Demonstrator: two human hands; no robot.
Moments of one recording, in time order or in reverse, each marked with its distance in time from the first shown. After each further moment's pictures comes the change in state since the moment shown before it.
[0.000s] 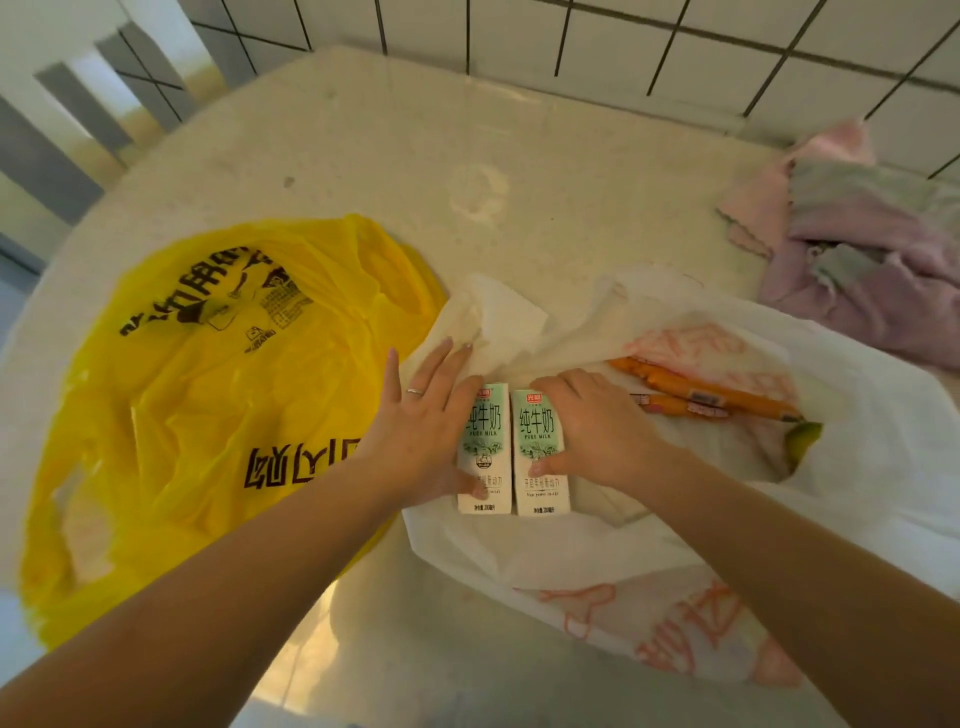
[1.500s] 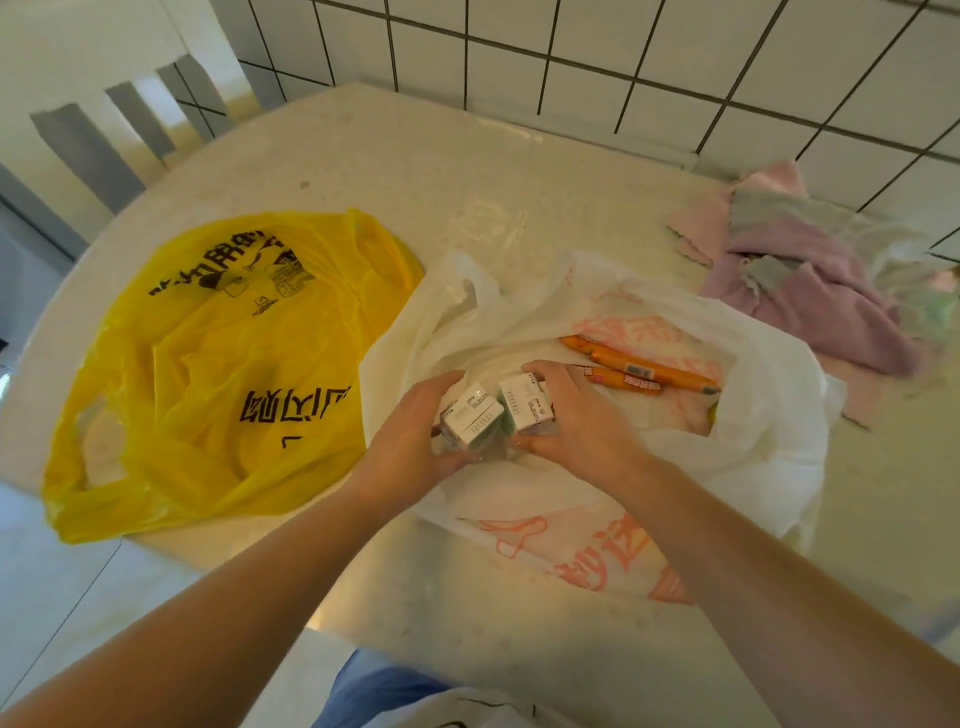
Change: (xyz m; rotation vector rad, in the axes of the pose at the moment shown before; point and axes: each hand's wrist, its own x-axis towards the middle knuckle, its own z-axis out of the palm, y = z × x) left_hand -0.063 0.070 0.017 -0.939 0.310 -0.206; right_hand -0.083 0.004 -0.002 0.343 0.232 -0.002
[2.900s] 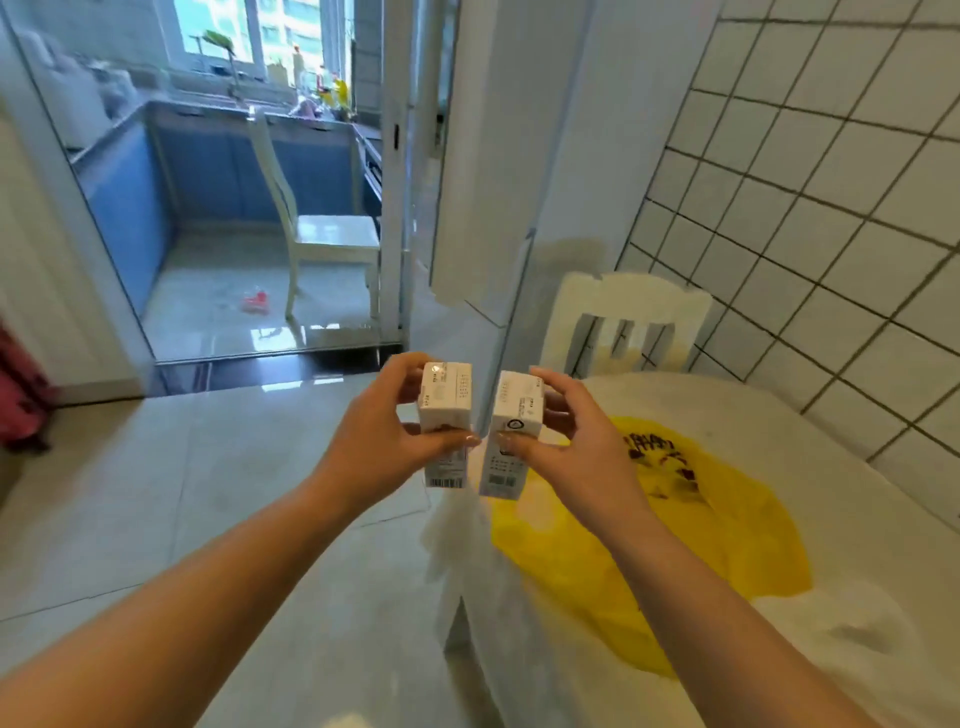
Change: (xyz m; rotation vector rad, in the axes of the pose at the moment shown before) left_hand -0.297 -0.082 -0.306 -0.193 1.008 -0.060; right_hand -0.037 -0.432 0.076 0.580 -0.224 -0.705
